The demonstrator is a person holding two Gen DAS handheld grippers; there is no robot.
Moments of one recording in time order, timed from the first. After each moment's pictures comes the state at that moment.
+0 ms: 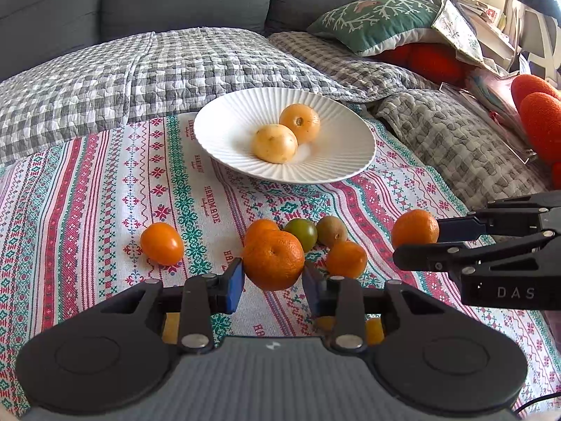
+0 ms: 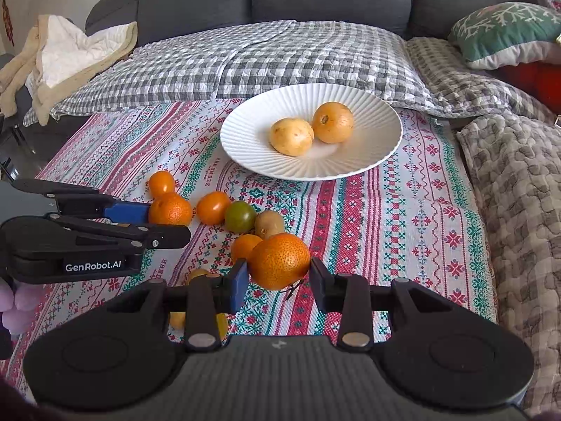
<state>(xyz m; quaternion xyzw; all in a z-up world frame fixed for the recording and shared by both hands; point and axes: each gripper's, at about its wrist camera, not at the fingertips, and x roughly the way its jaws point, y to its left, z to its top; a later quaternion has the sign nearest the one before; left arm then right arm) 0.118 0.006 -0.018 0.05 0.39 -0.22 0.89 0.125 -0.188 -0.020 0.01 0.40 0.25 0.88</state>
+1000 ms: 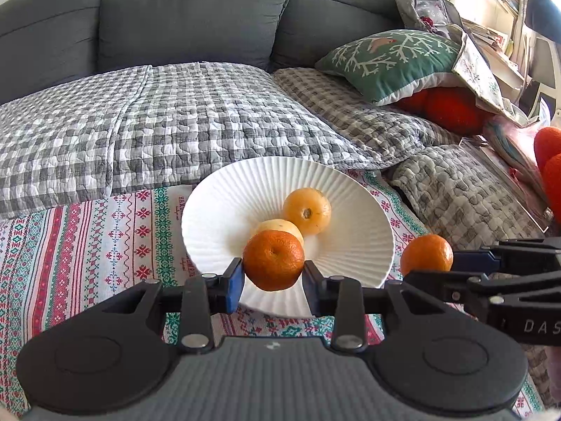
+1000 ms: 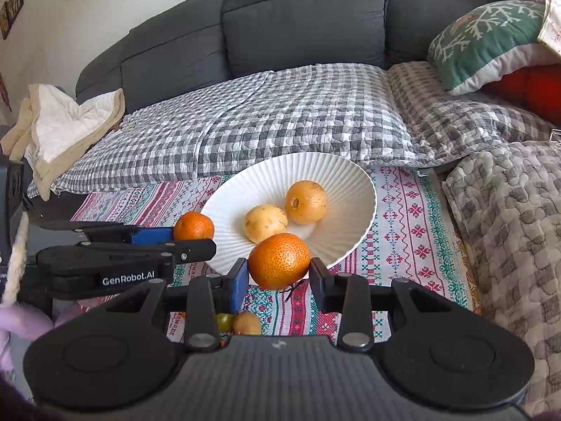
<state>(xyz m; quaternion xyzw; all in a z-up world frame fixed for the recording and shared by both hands) 0.203 -0.028 0.010 0.03 0.36 -0.21 0.91 0.182 -0.217 0.002 0.09 0.35 0.25 0.90</state>
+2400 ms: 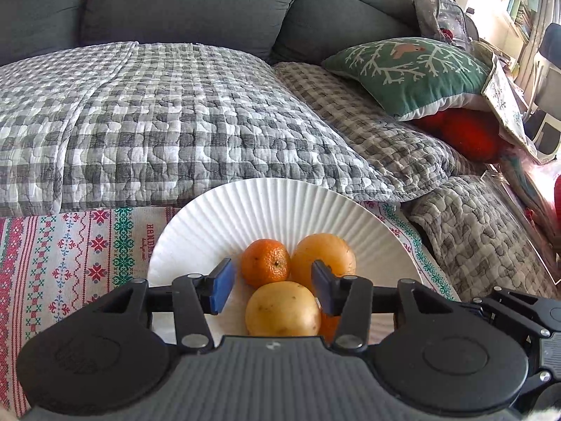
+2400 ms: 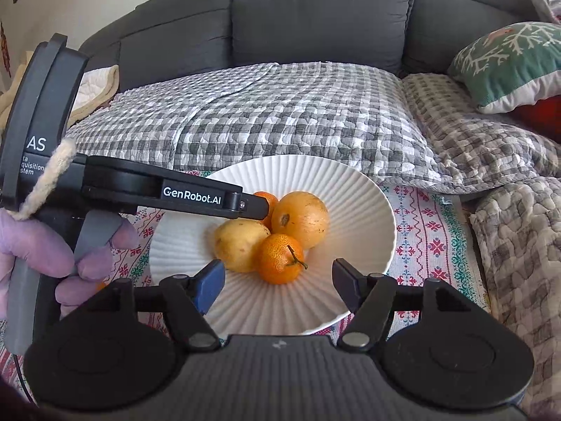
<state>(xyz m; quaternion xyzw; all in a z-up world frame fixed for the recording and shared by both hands) 0.280 -0.043 -0.013 -0.03 0.38 -0.24 0.89 0.227 -0.183 -0.025 0.04 0.34 0.25 0.91</state>
